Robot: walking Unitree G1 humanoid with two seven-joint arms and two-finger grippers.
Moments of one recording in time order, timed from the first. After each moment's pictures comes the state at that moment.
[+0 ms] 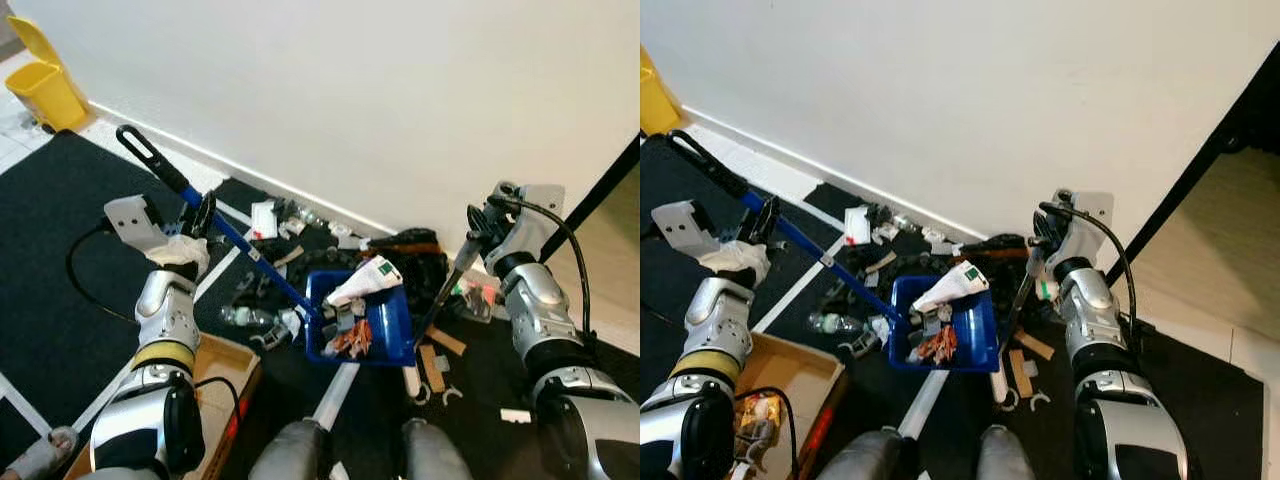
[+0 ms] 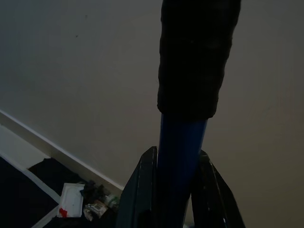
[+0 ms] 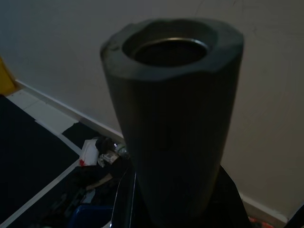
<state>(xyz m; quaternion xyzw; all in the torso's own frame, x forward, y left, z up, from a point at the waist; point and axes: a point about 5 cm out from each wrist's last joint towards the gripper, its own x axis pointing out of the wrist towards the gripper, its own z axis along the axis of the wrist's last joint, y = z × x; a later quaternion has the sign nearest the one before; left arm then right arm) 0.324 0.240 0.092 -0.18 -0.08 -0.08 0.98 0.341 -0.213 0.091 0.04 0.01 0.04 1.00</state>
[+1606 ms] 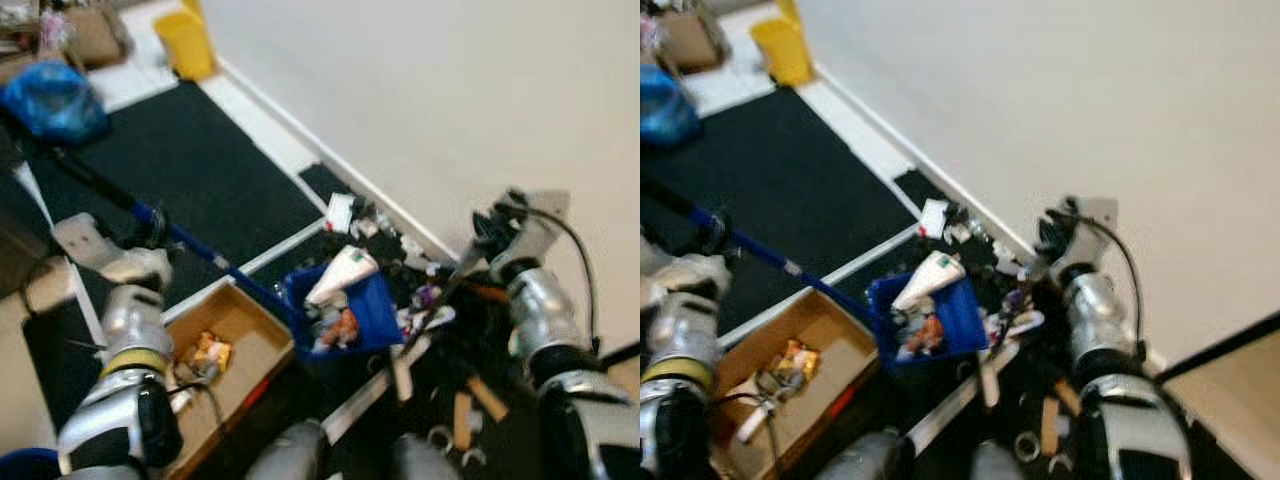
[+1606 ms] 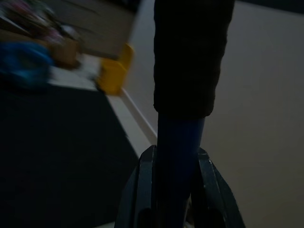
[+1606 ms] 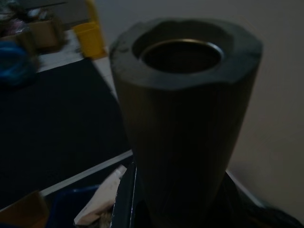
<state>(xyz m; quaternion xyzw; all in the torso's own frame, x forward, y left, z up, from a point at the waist) 0.309 0.291 0.091 -0.20 -0.09 0.03 0.98 0.336 -0.220 0.085 0.03 0.02 0.05 1.00</state>
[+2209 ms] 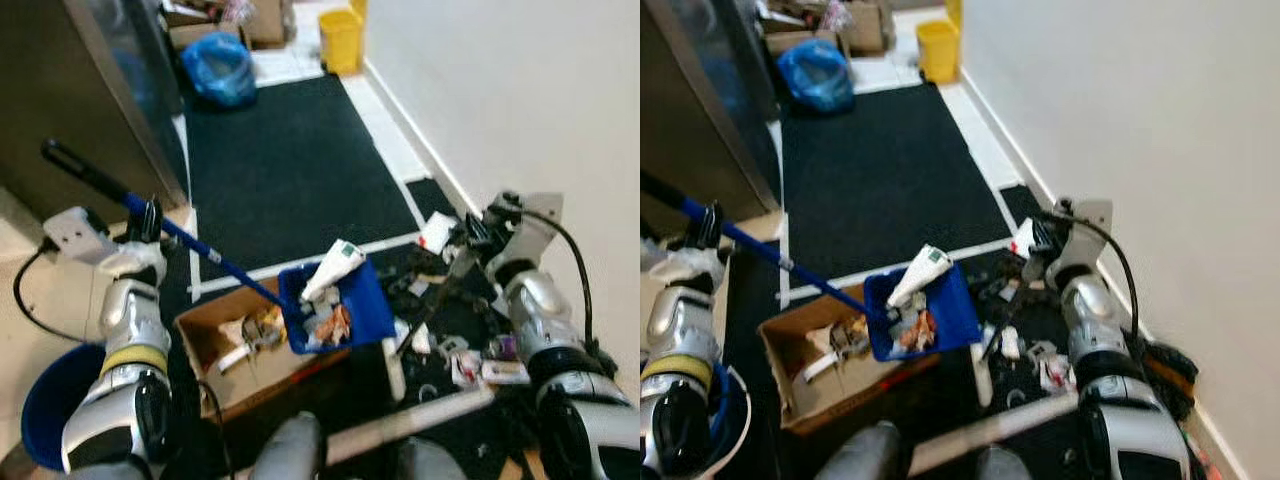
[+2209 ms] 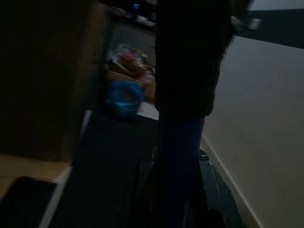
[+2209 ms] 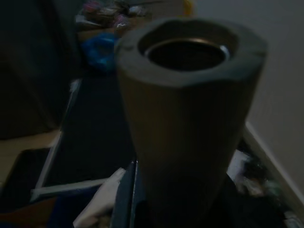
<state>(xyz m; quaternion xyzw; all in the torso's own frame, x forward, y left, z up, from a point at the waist) 0.311 0.293 0.094 -0.19 -0.09 0.04 0.98 0.335 -0.209 0.082 0.04 0.02 0.06 1.00</state>
